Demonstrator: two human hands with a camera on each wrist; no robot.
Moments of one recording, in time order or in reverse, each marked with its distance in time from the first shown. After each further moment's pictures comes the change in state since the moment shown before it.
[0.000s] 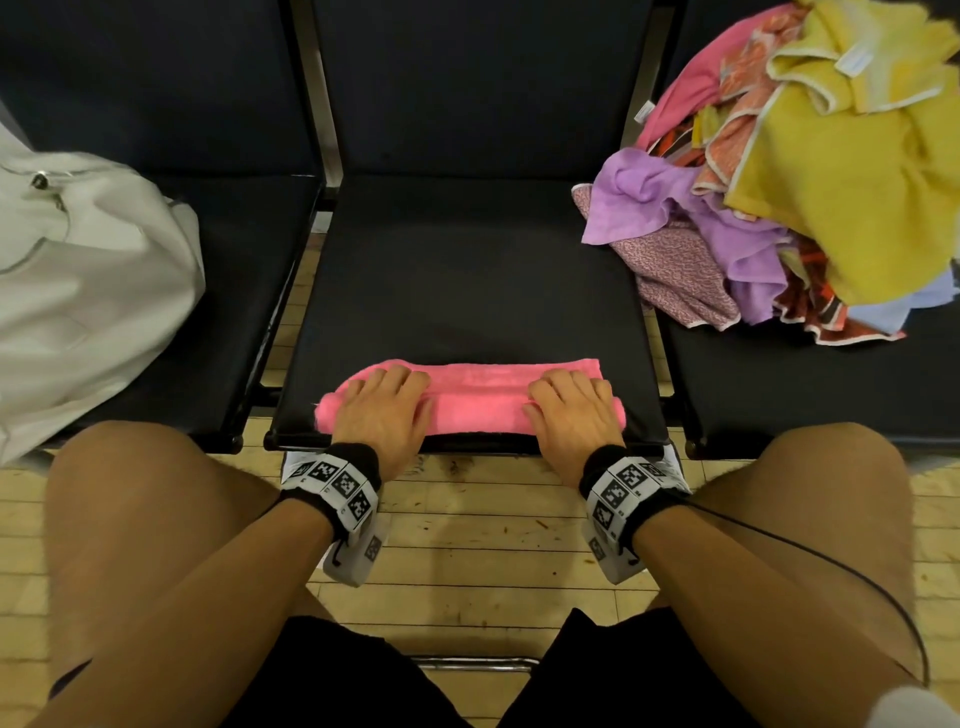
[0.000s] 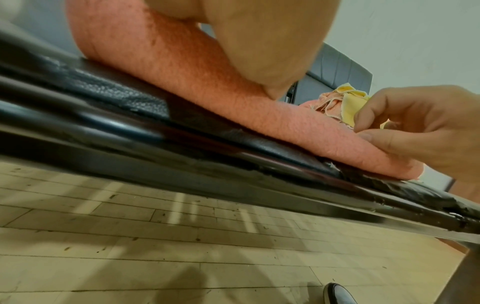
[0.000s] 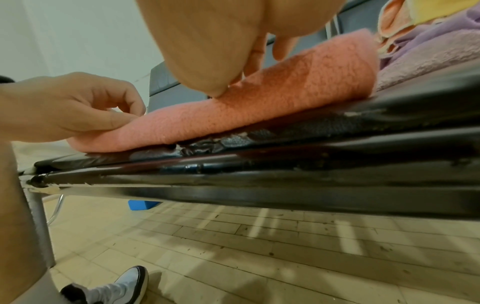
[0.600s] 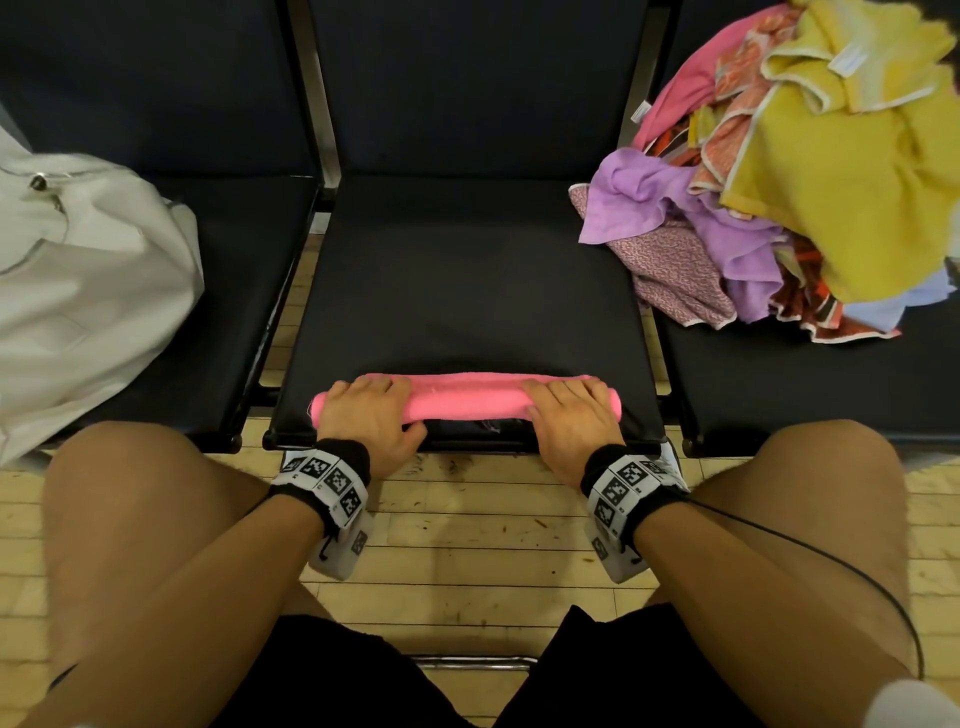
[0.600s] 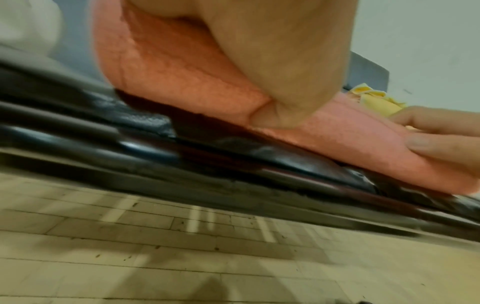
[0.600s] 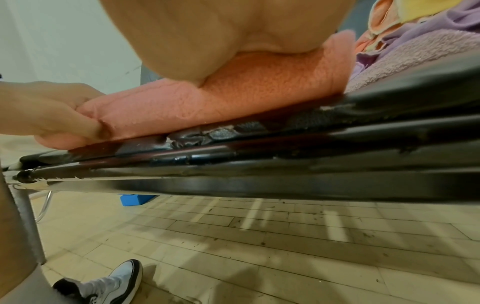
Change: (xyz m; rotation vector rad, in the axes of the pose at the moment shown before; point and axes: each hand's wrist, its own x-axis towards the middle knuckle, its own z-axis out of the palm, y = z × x) left_hand 0.002 -0.010 -0.005 0.164 -0.132 -0.072; right_hand -0.002 0.006 0.005 -0.020 -0.076 -0.029
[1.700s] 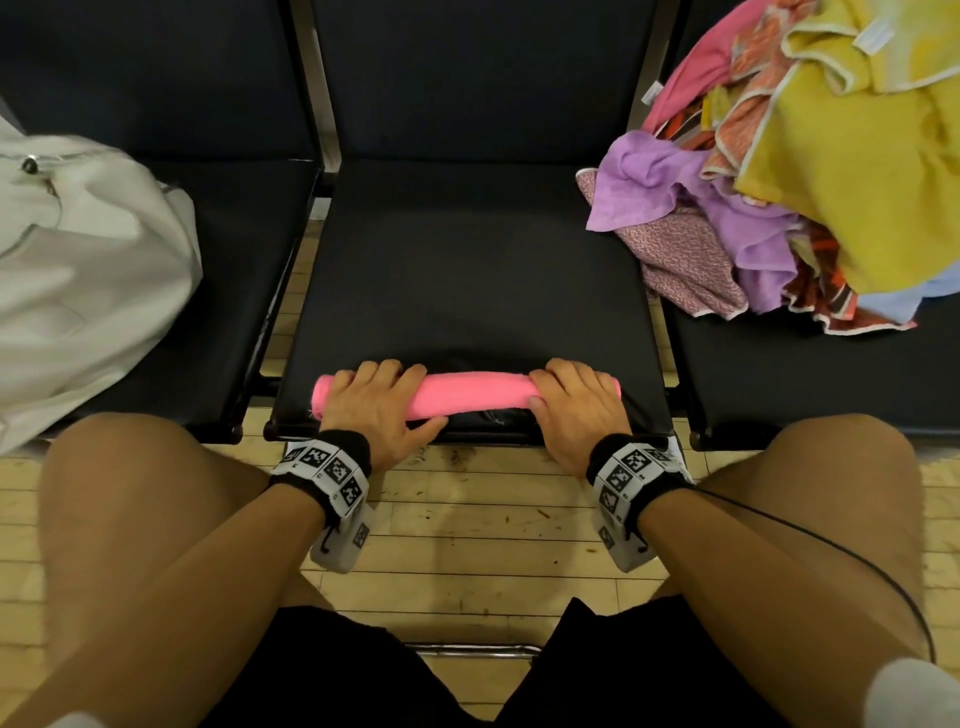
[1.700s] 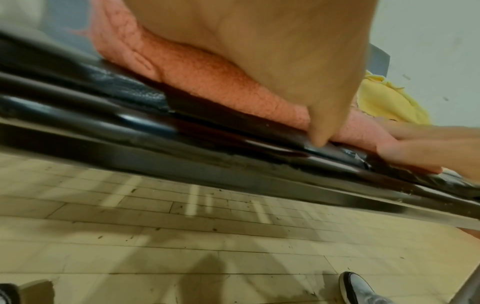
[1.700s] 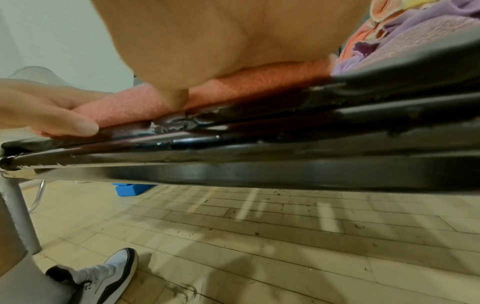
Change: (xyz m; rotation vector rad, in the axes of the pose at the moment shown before) left_hand 0.002 -0.007 0.015 0.031 0.007 0.084; right_hand 0.002 0.009 0.012 0.030 0.013 0.015
